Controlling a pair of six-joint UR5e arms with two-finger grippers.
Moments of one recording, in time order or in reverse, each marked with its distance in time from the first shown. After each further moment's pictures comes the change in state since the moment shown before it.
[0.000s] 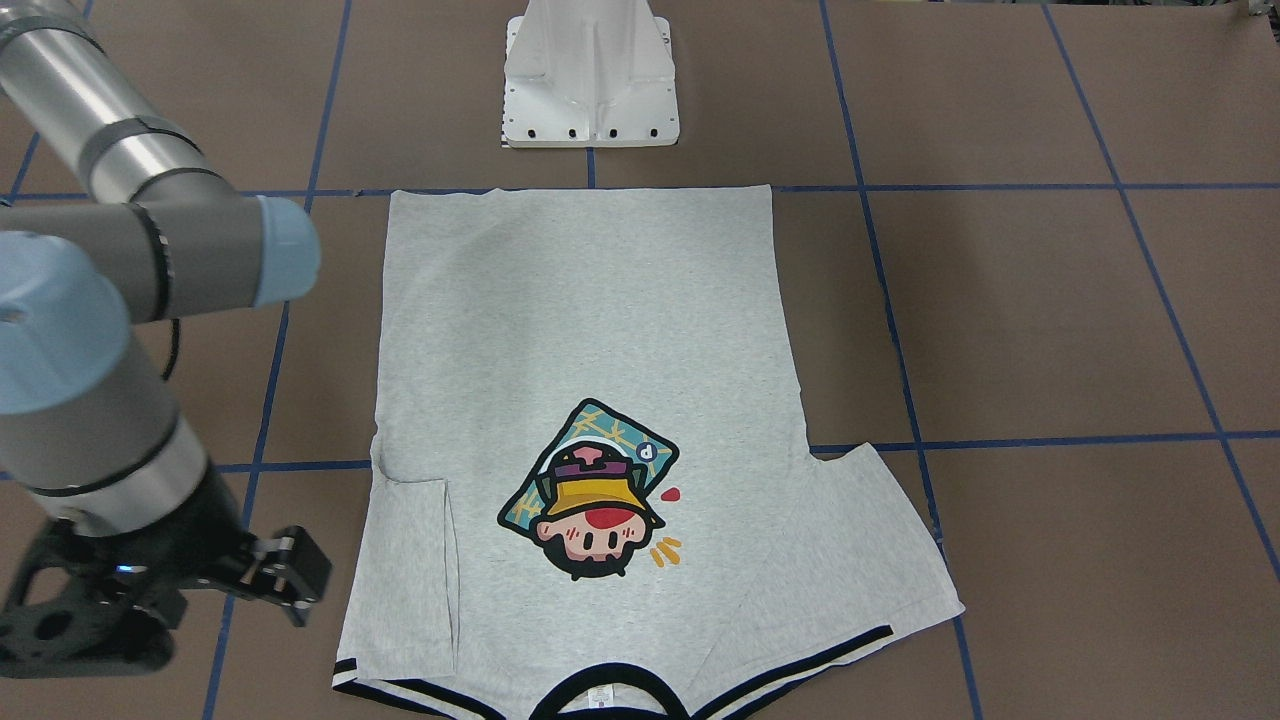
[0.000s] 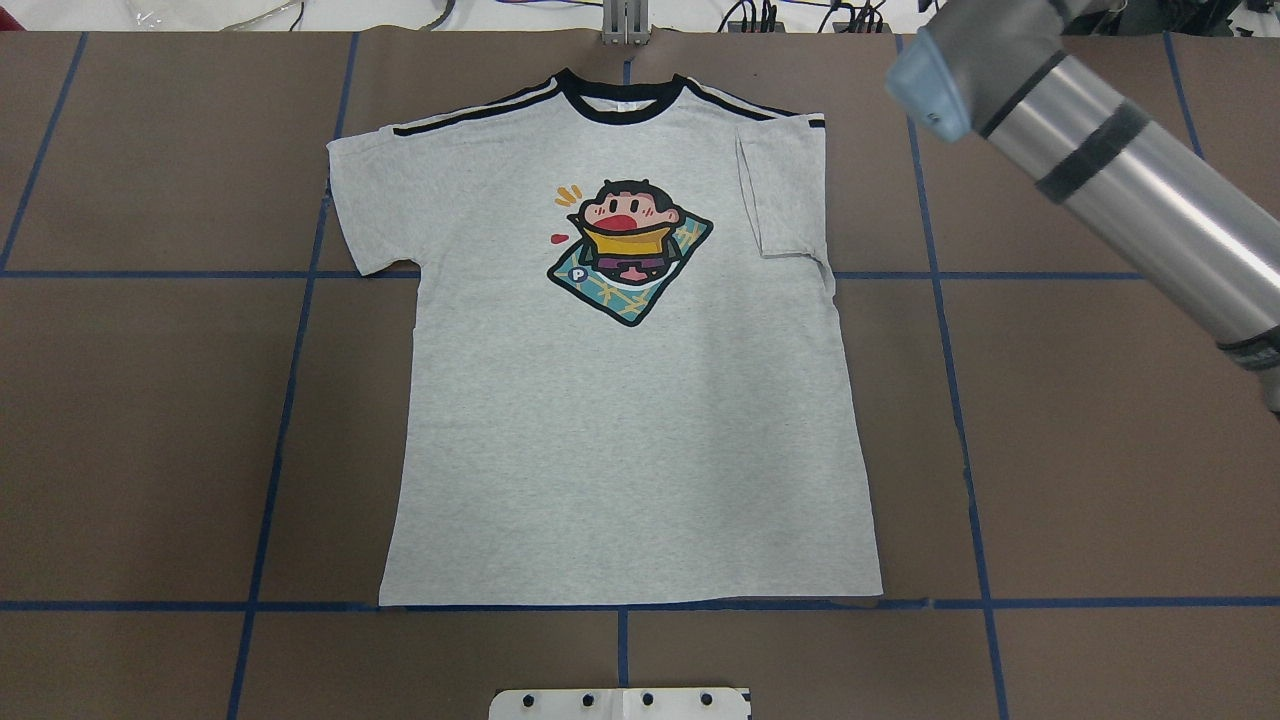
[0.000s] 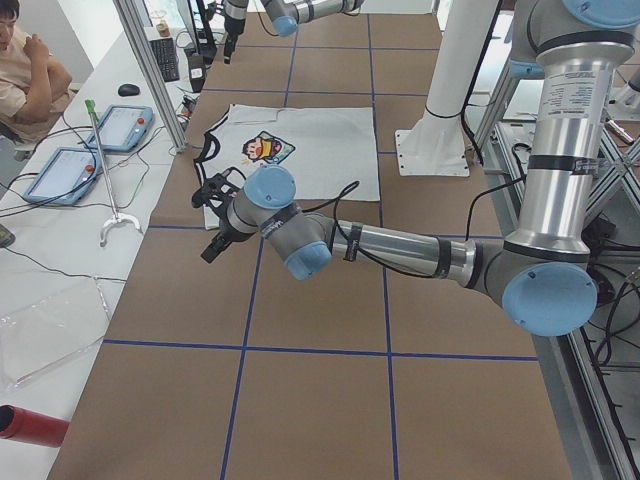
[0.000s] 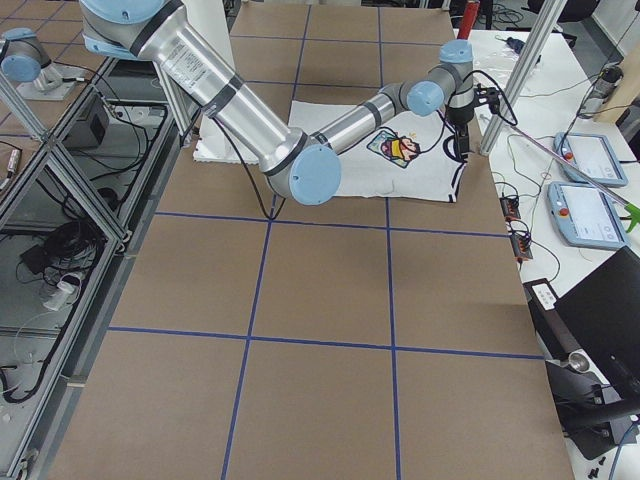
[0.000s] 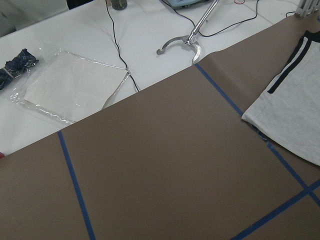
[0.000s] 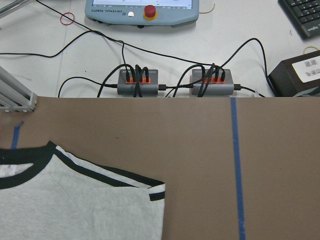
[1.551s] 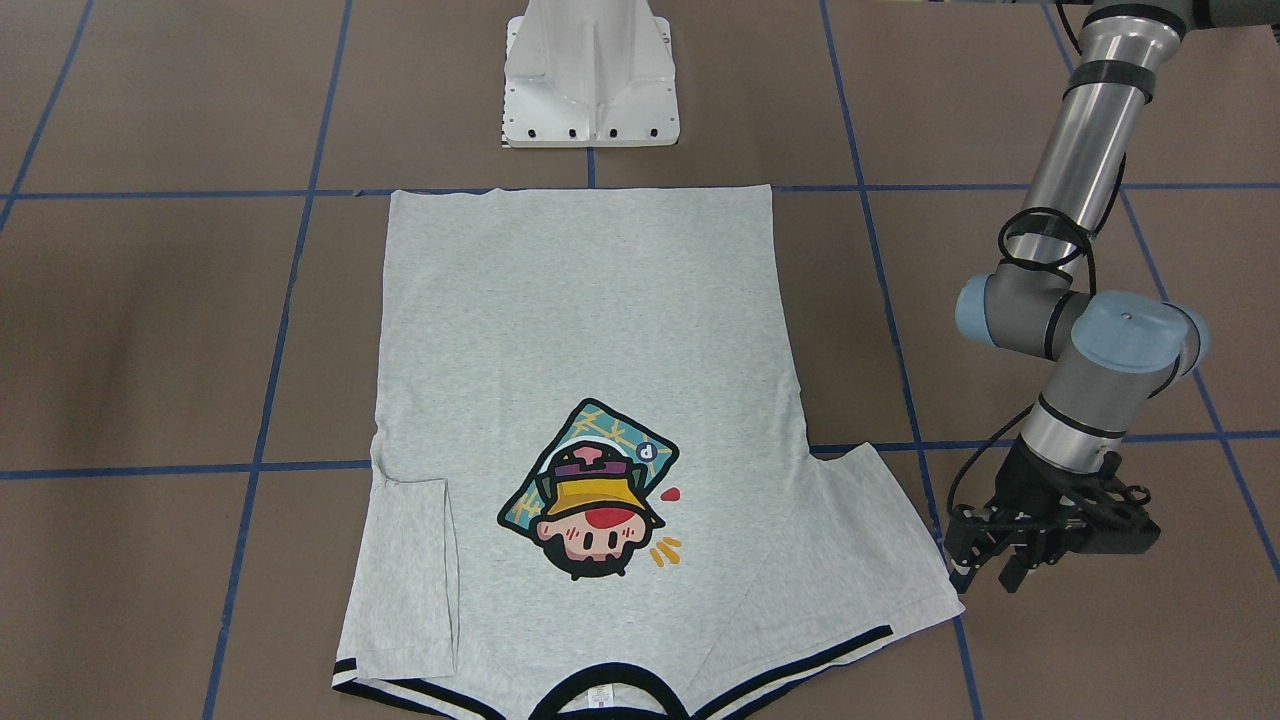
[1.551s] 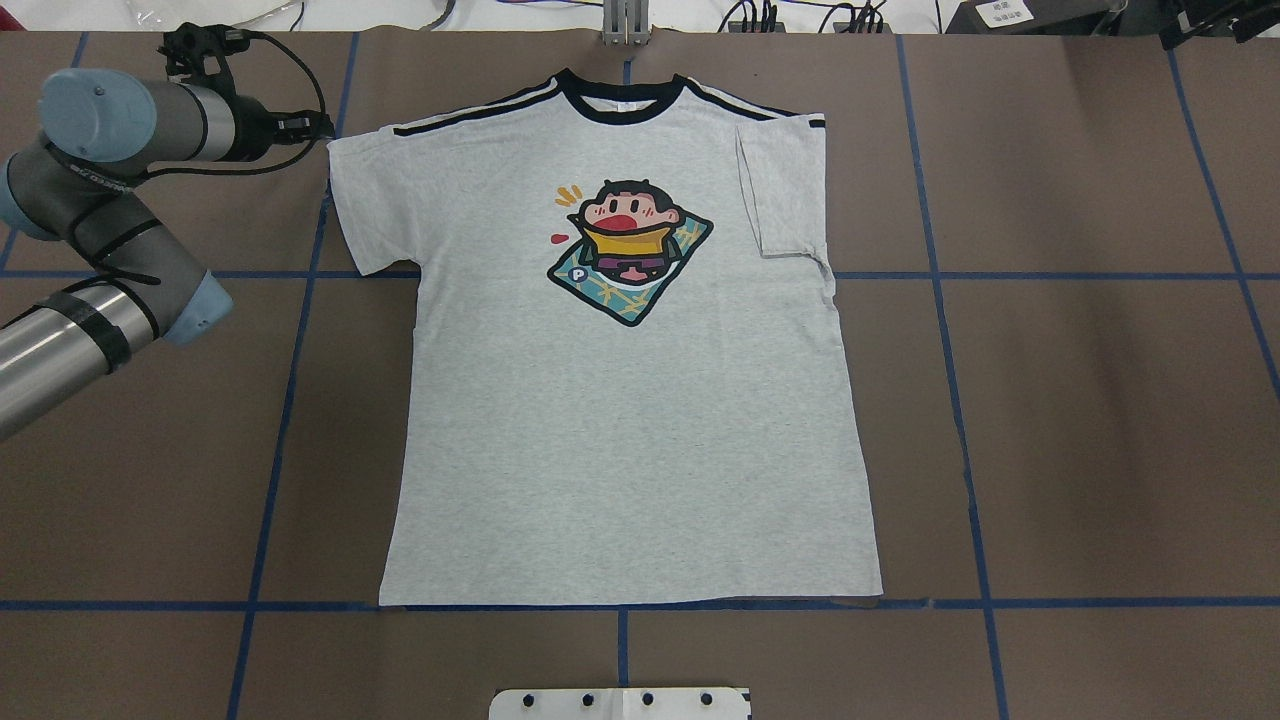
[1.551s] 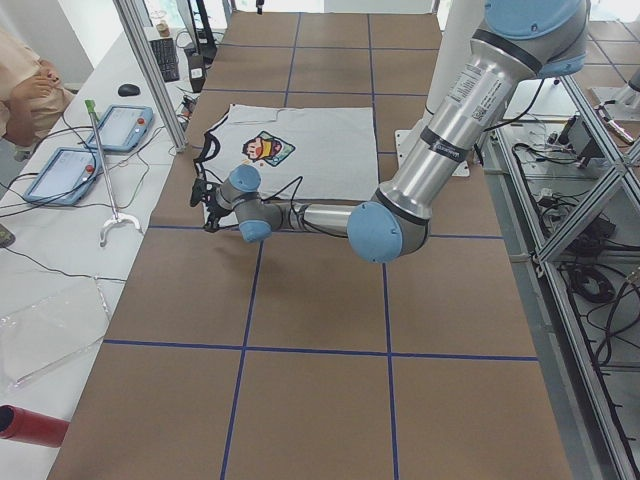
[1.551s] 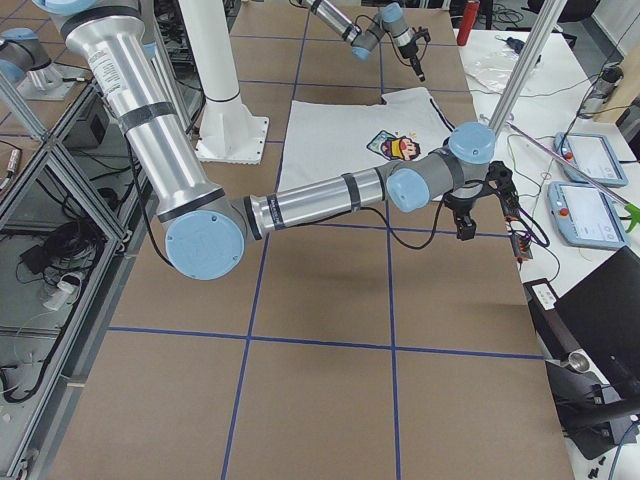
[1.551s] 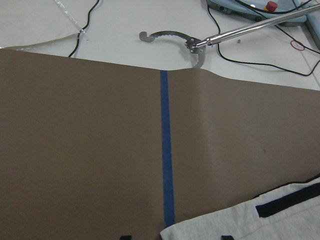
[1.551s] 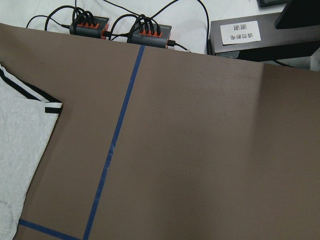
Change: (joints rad) left arm 0.482 -0.475 0.702 -0.371 0.507 -0.707; right arm 0.299 -0.353 0.084 0.101 0.364 -0.459
